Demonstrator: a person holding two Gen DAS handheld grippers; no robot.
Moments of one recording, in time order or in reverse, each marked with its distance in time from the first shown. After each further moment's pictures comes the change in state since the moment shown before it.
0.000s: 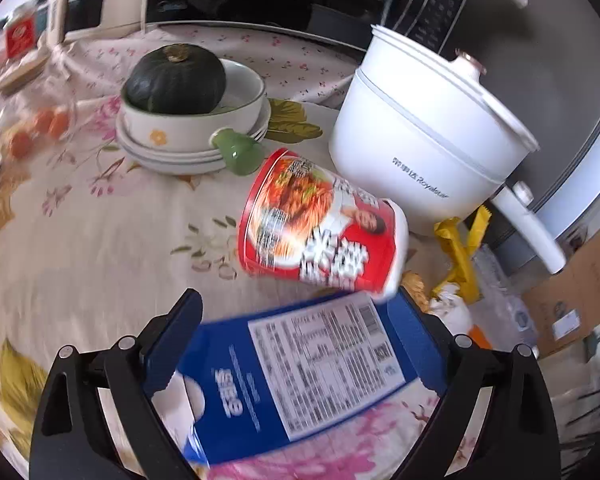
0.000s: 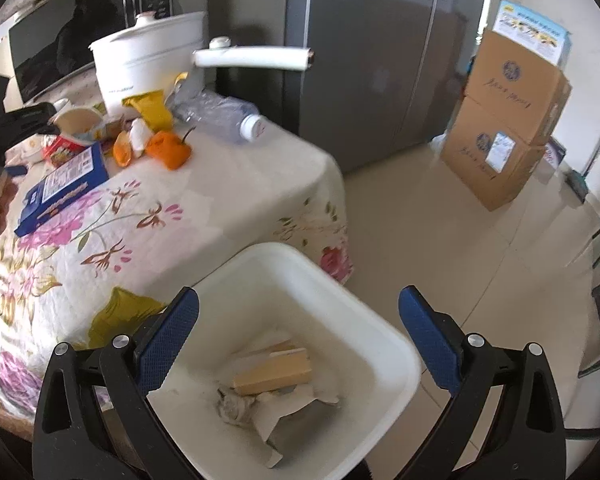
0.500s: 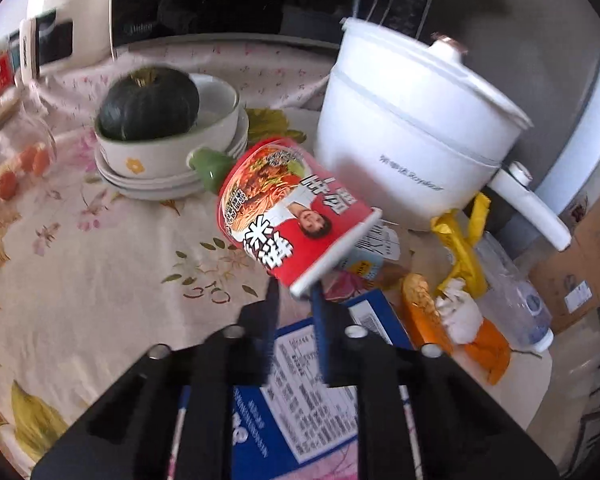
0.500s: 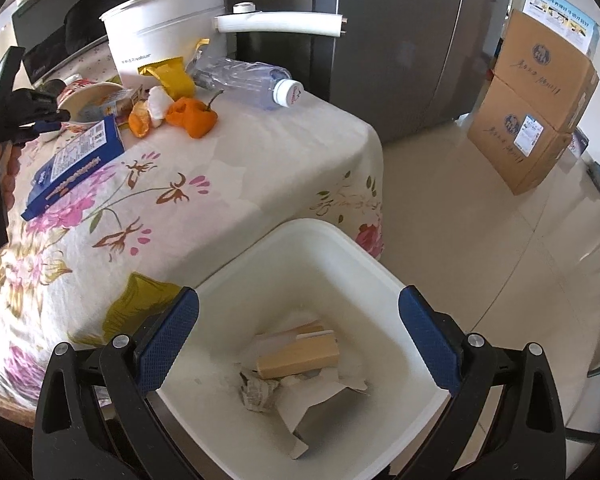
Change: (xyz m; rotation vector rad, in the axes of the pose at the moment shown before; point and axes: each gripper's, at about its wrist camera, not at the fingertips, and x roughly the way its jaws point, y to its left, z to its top) left arm -0.003 -0.005 0.000 0.119 -0.051 -0.005; right arm 0.017 0.019 0.001 -0.011 0.080 0.062
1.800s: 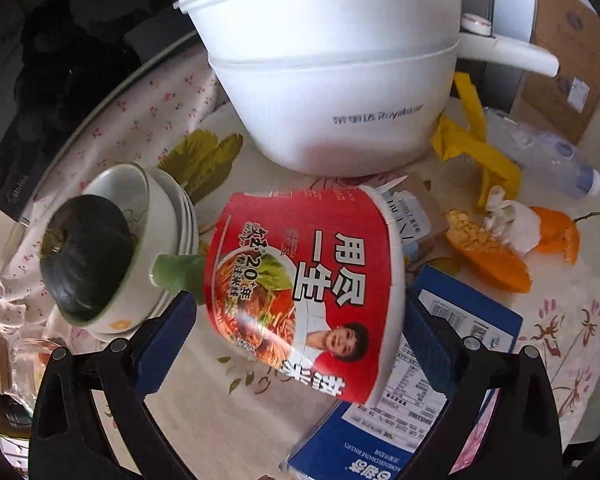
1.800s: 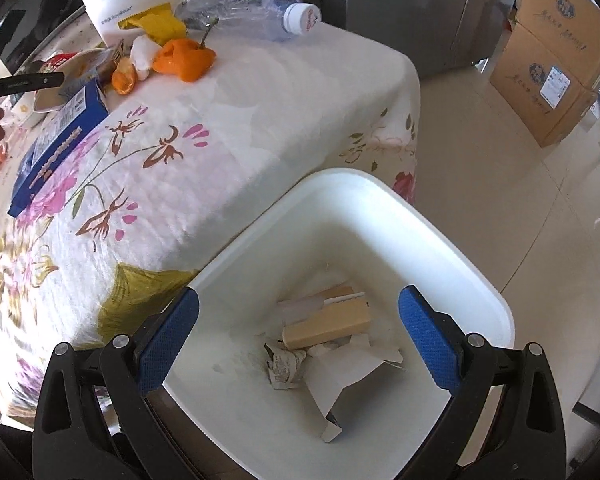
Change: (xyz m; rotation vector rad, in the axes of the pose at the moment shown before) left arm 0.063 -0.025 0.046 0.644 0.220 0.029; right arm 0.052 0.015 0.003 0.047 0.211 0.052
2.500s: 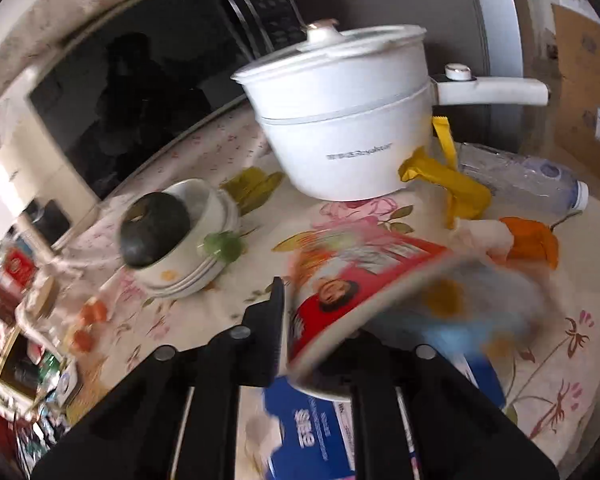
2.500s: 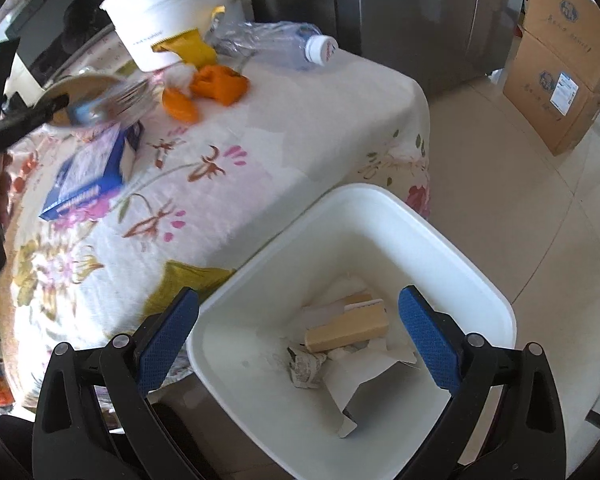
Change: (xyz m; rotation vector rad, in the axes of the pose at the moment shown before) left arm -0.078 -0.058 -0.059 -0.118 -0.249 0.259; right arm -0.036 -0.002 -0.003 0.003 -0.069 0.105
